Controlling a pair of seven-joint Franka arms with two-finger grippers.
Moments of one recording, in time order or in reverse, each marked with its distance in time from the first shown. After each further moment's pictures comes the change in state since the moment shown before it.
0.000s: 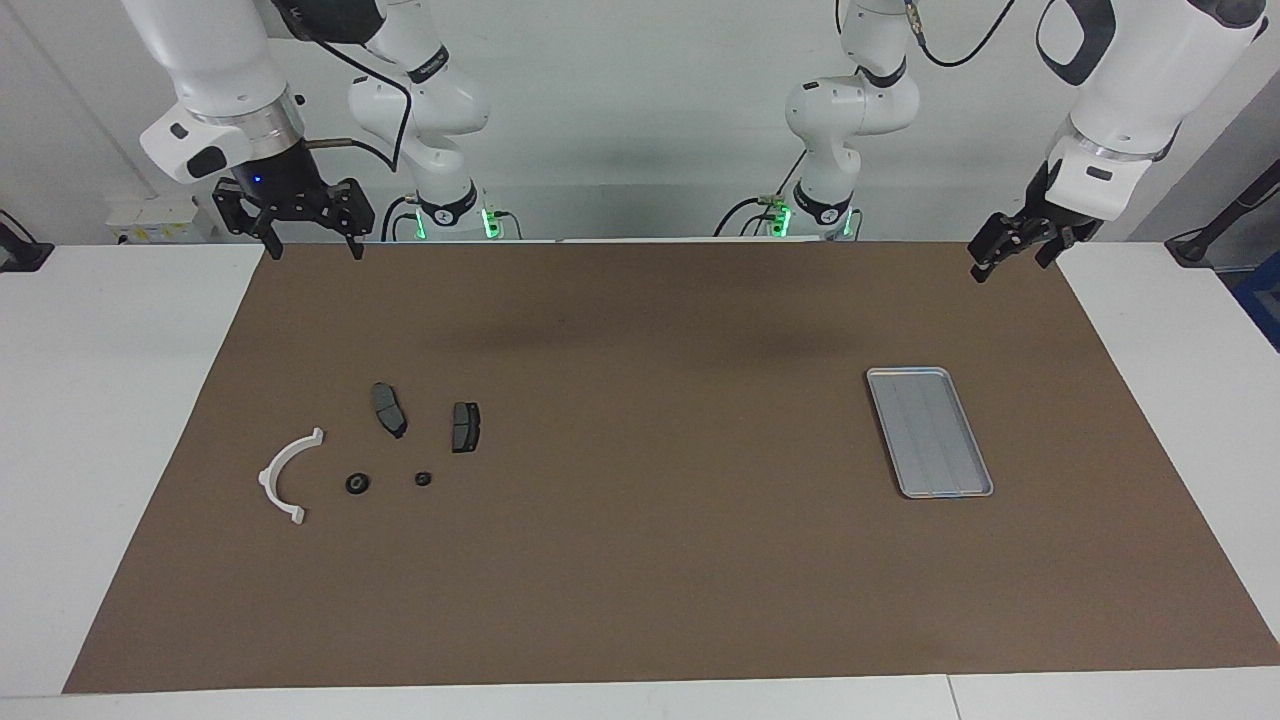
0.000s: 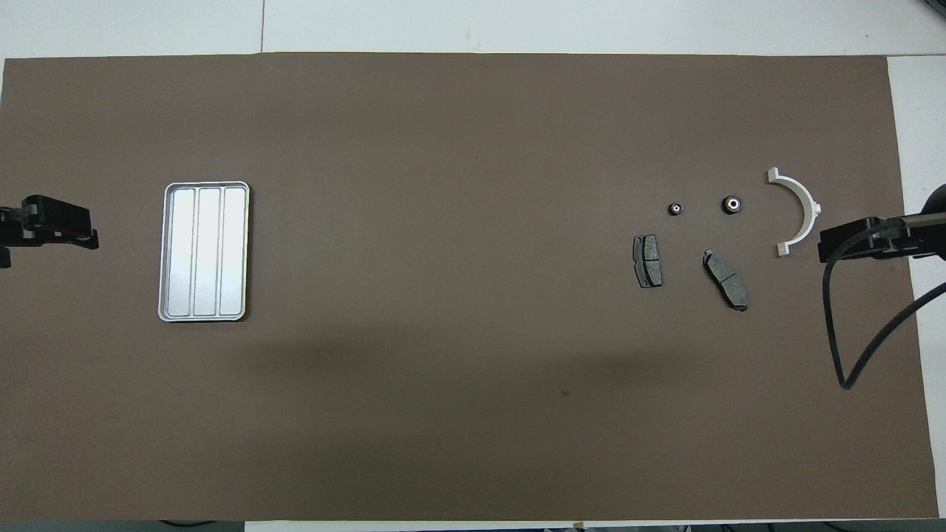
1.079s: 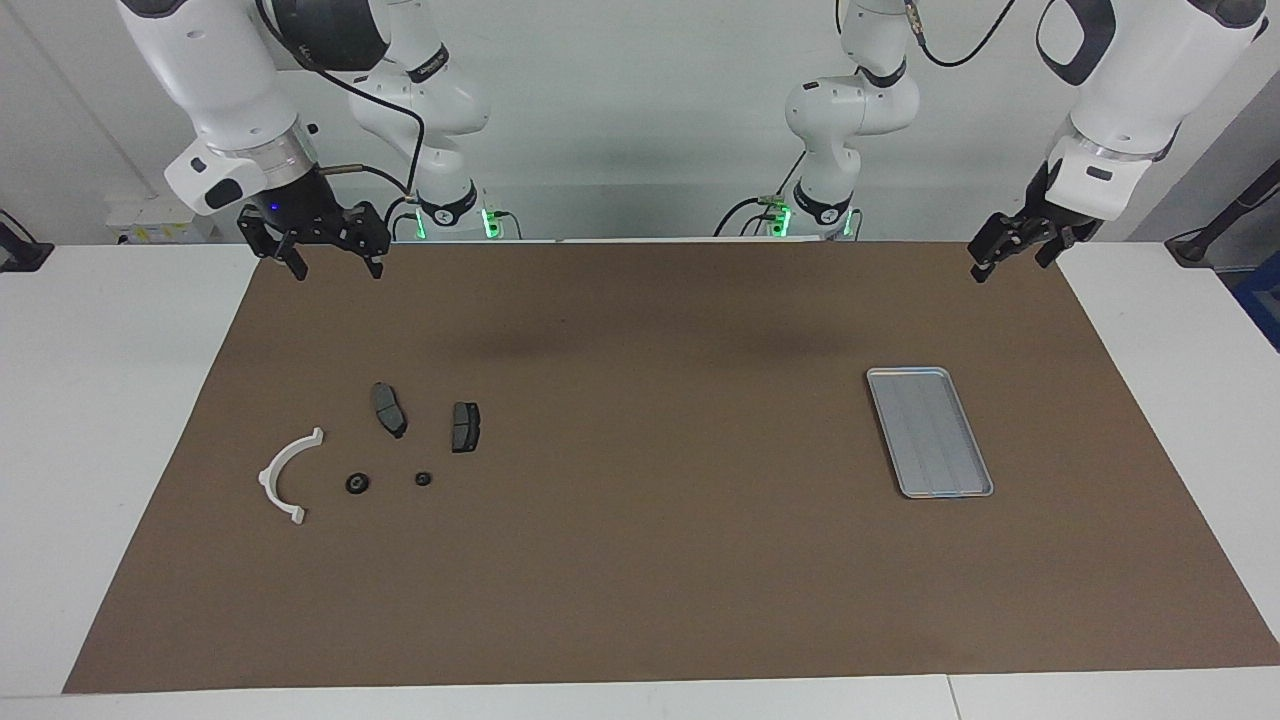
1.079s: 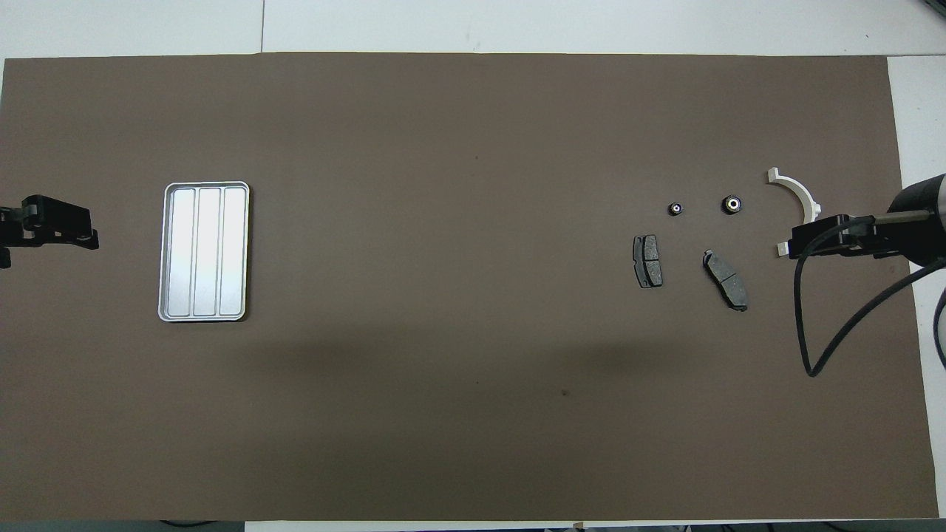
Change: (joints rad) left arm 0.000 0.000 0.000 0.000 0.000 0.000 0.000; right arm -0.002 -0.009 0.004 -0.081 0.075 0.082 0.025
